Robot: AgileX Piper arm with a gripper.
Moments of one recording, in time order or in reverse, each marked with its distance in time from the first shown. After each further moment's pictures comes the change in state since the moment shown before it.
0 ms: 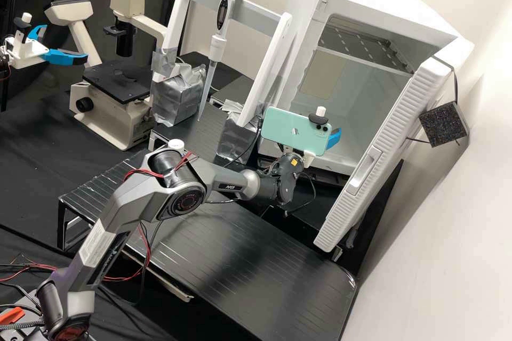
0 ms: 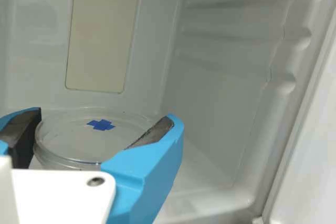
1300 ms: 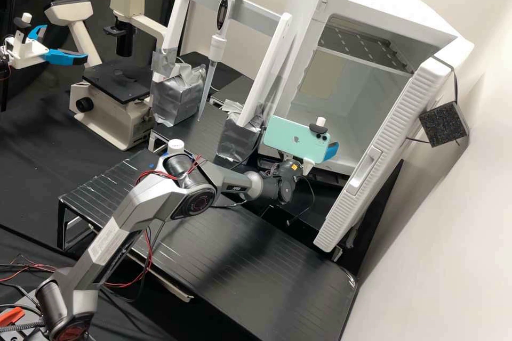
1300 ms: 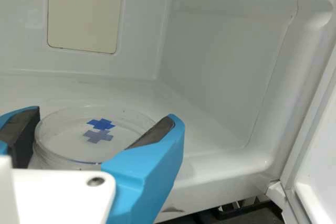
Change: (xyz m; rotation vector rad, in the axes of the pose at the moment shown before) arm 0.028 -0.032 0.026 0.012 -0.112 -0.071
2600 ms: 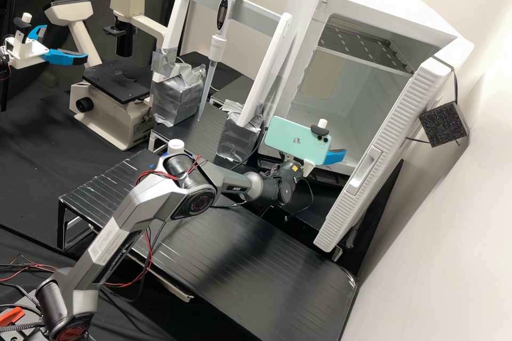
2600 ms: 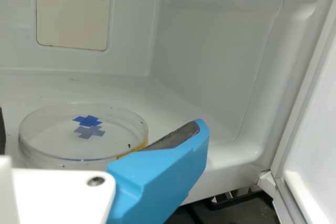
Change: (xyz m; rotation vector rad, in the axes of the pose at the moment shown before) arm 0.000 0.001 0.000 0.016 -0.005 0.011
